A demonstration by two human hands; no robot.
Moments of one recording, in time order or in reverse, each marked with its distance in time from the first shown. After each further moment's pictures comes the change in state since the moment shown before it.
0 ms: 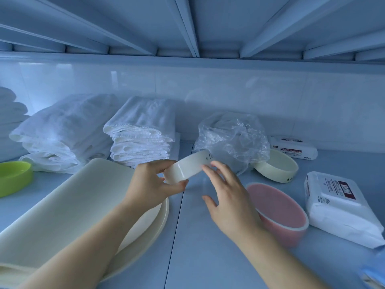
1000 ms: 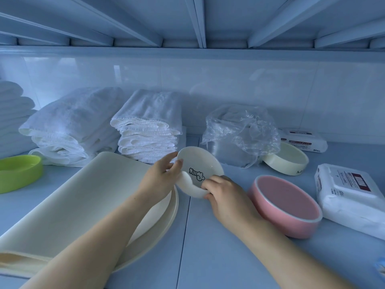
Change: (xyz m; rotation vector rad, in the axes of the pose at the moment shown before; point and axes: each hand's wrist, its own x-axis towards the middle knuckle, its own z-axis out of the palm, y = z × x) left_hand 0.002 -0.014 0.003 -0.204 -0.112 -0.368; right_hand 0.004 -0.006 0.020 0.030 -0.300 0.020
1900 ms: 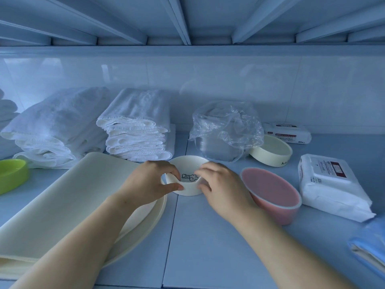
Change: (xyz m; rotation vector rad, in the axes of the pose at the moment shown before) left_hand -0.002 -0.002 -0.008 0.652 -0.145 0.392; right_hand -0.007 0.001 -0.023 -0.007 0.128 -0.013
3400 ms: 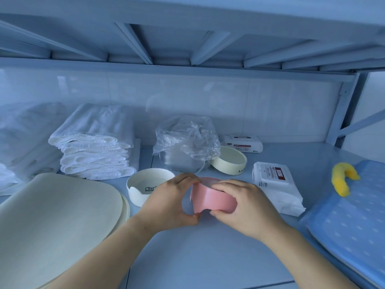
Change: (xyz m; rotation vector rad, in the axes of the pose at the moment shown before) left_hand 0.018 0.090 0.057 -0.048 0.030 0.310; right_hand -0.073 0.051 -0.072 -0.076 0.029 0.209
